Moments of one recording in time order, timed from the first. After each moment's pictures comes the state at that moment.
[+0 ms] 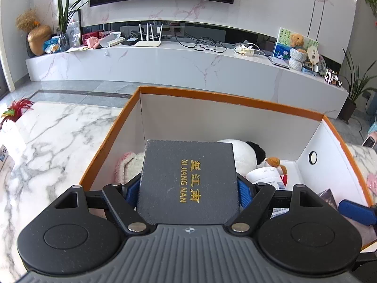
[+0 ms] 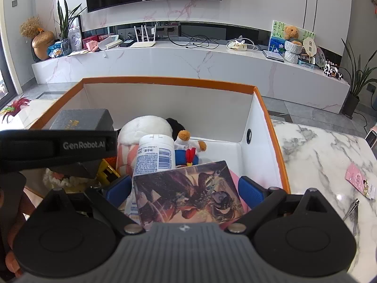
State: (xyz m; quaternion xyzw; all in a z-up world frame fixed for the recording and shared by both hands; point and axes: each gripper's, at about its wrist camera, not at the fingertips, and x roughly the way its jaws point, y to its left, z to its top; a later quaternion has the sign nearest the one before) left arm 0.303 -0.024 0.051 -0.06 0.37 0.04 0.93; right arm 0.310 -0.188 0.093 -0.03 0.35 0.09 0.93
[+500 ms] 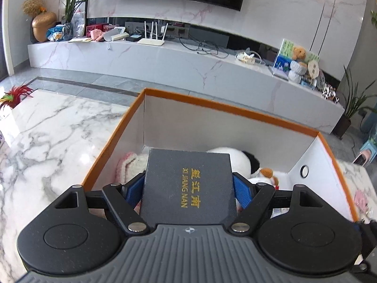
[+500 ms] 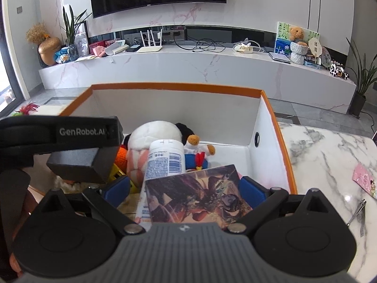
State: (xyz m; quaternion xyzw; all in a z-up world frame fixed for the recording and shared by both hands) left arm 0.299 -0.013 0.059 -0.11 0.35 0.04 0.93; right arm 0.306 -0.188 0.098 -0.02 0.34 0.11 0.93
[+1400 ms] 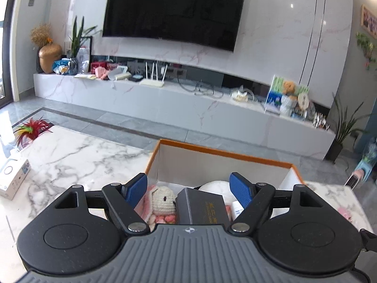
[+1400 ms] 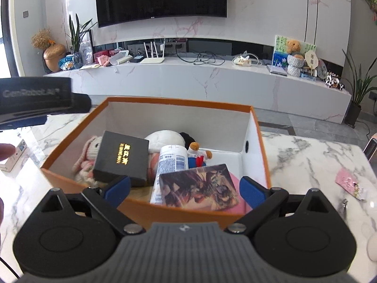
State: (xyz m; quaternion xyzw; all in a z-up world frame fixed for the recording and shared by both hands) left arm 0.226 -0.002 0.120 -0.10 0.26 0.04 0.96; right arm 0.250 -0.196 0.134 -0.03 0.31 0.11 0.94
